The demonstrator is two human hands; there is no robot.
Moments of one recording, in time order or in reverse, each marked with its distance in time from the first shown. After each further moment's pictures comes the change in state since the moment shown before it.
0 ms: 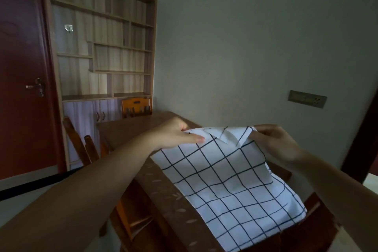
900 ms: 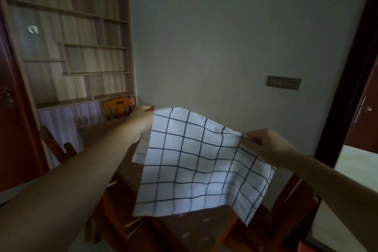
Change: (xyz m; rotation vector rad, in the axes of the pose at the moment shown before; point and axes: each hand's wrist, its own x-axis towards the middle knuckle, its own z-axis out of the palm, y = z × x) left_hand 0.028 -0.003 0.001 -0.447 0.293 -0.213; right_hand -0.028 0.047 -0.037 -0.627 0.000 -0.060
